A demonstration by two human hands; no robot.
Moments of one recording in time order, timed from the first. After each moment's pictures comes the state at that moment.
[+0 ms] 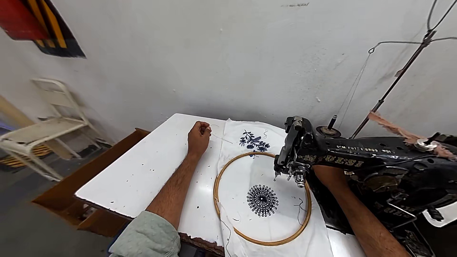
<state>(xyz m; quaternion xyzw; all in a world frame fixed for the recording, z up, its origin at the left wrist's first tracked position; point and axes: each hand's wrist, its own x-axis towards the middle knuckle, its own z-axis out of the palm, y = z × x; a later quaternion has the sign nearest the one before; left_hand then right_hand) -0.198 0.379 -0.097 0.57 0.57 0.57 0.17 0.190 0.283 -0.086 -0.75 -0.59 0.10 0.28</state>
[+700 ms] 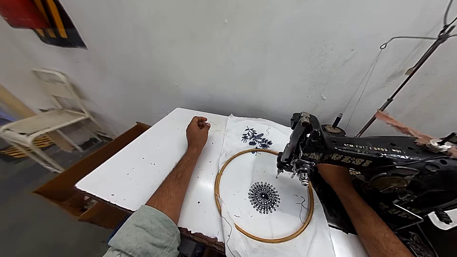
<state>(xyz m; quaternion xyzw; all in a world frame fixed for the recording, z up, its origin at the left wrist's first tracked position) -0.201 0.377 -0.091 0.53 0.62 0.56 0.16 0.195 0.287 -0.093 -0.75 -0.59 0.07 0.29</state>
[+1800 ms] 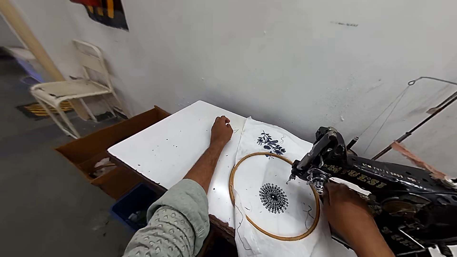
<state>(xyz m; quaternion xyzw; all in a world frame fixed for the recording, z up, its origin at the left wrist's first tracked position) -0.192 0.374 -0.088 0.54 0.71 0.43 0.15 0.162 0.203 -0.056 -0.71 -0.70 0.00 0.05</state>
